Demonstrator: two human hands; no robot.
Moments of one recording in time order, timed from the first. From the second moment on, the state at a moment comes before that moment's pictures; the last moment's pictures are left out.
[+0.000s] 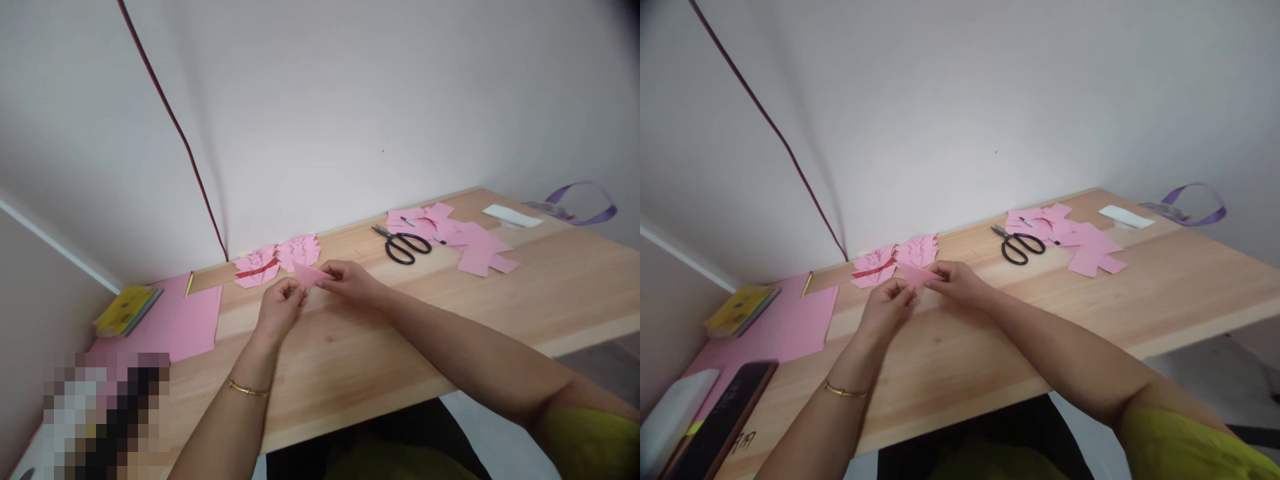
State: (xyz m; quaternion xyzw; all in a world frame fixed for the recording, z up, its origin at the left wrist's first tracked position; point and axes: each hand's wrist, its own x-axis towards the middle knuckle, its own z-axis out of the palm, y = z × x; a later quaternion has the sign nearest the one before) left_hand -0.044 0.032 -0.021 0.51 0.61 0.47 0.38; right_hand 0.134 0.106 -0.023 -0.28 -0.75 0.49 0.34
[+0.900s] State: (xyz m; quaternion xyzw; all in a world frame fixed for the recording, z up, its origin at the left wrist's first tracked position) left_hand -0.050 0.038 -0.032 0.39 0.54 0.56 0.49; right_hand 0.129 0.111 -0.029 -0.21 -0.71 0.56 0.36
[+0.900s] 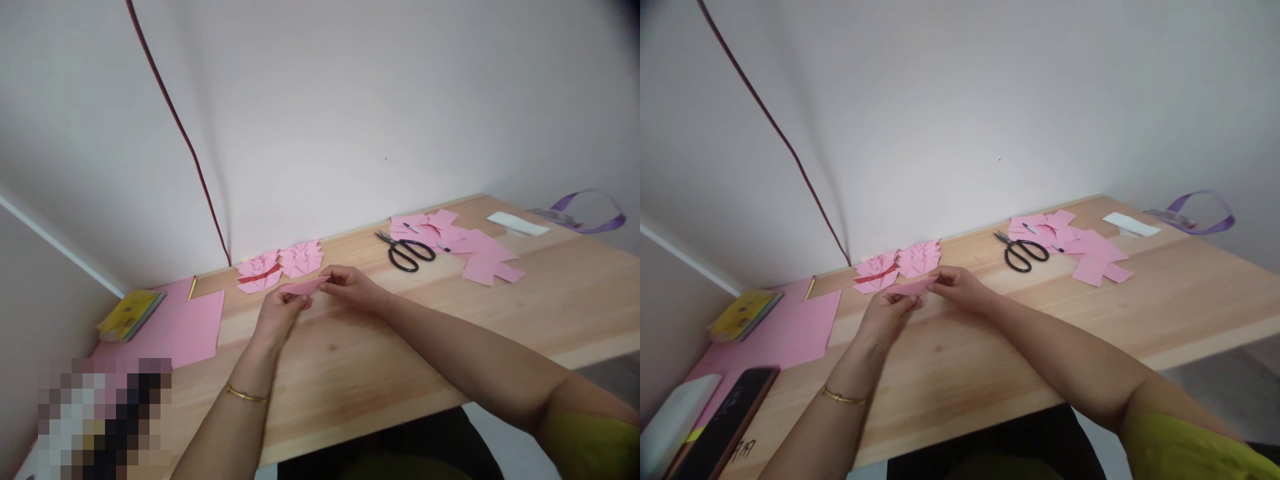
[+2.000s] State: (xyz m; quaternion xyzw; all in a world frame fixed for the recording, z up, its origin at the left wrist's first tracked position) left_hand -0.051 0.033 -0.013 0.33 0.43 0.61 0.58; right_hand 0.126 0.109 -0.035 -0.22 -0.65 0.60 0.41
